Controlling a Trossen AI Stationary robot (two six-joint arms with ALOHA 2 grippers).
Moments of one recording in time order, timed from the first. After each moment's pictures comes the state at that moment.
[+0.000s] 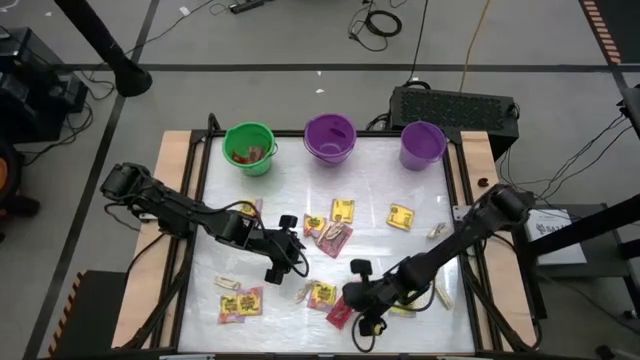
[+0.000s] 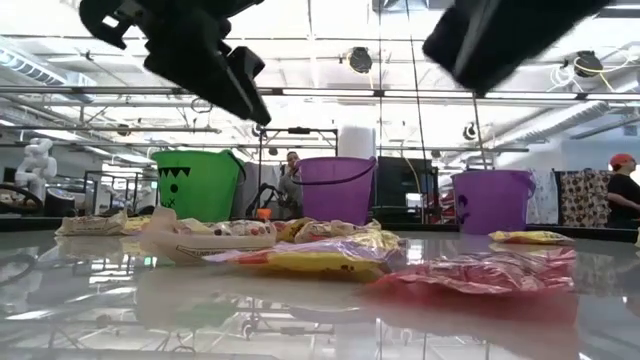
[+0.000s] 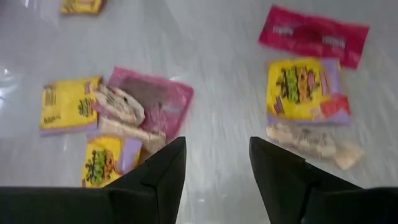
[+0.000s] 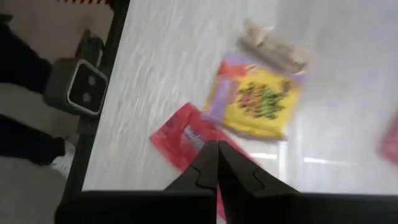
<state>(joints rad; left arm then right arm) -0.31 1.51 0.93 -0.23 -0.14 0.03 0.59 1.79 1.23 -0.35 0.20 0.49</state>
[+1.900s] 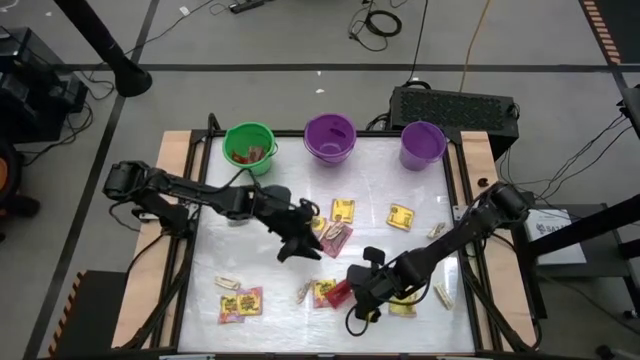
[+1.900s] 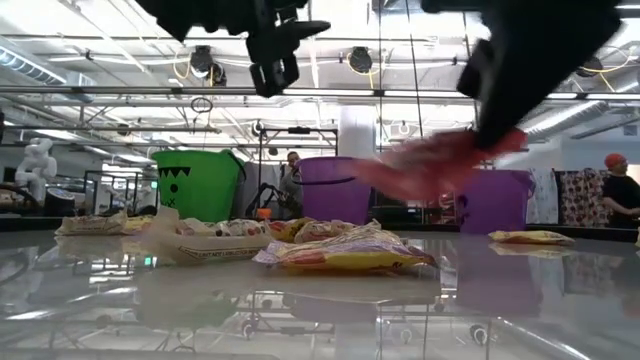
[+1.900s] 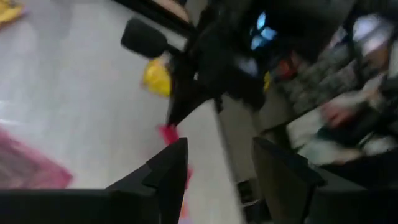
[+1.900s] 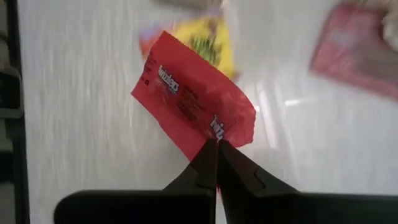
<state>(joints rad) -0.07 1.51 0.93 0.19 0.51 -0.58 0.55 1.78 1.23 -0.57 0.24 0.74</state>
